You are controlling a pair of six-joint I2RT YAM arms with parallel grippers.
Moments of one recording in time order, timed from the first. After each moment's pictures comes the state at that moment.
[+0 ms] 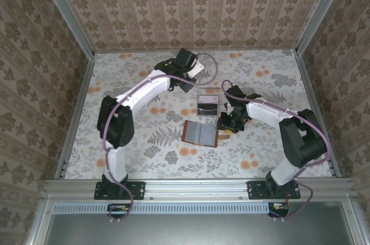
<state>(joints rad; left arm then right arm) -0.68 1.95 1.73 -0.72 -0.12 0.25 0.40 1.64 0.96 -0.71 -0.31 0.55</state>
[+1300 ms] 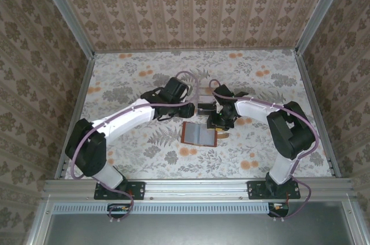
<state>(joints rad) -0.80 1.58 1.17 -0.56 0.11 -0.46 0.48 1.75 1.05 -0.65 -0.29 0.57</state>
